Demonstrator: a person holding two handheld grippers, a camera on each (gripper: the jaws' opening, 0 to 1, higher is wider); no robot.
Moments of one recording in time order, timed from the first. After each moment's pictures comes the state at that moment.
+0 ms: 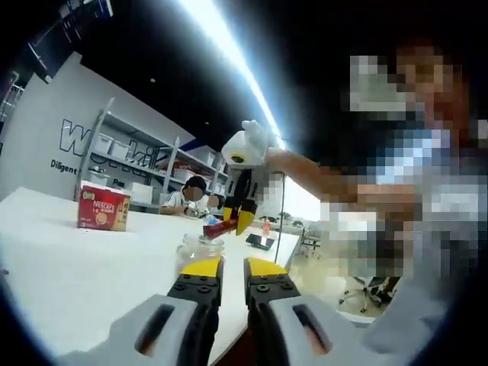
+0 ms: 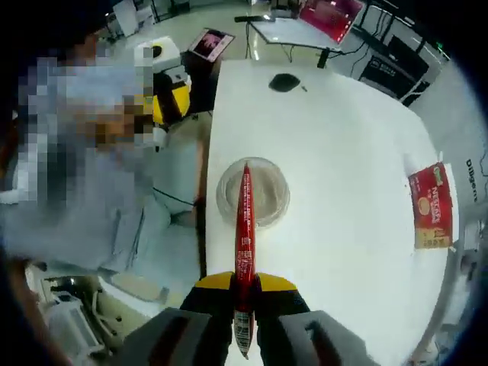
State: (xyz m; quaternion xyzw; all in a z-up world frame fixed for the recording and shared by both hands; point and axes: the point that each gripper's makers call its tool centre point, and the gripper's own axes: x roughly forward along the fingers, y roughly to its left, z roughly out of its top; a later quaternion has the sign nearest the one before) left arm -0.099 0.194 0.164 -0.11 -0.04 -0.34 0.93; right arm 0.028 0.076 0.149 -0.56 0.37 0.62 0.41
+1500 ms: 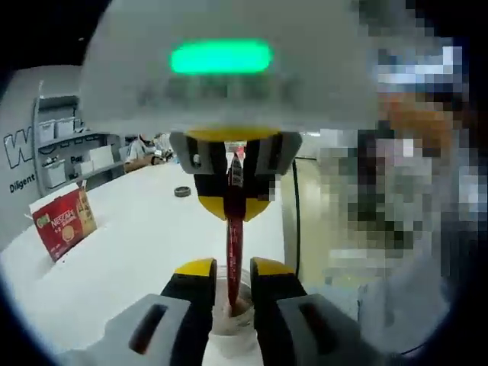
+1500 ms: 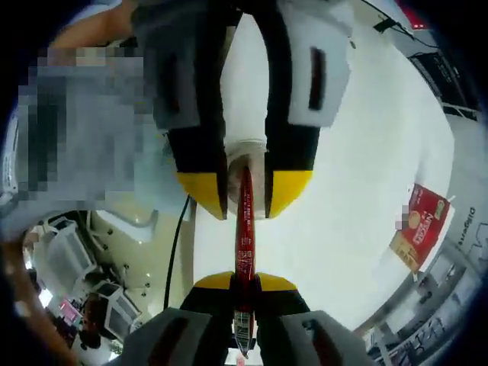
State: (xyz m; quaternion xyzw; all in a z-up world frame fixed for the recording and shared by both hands) left arm 0.011 0.116 0.173 0.09 0.15 -0.45 0.88; right arm 0.023 0.087 0.168 -0.73 0.39 0.50 0.27
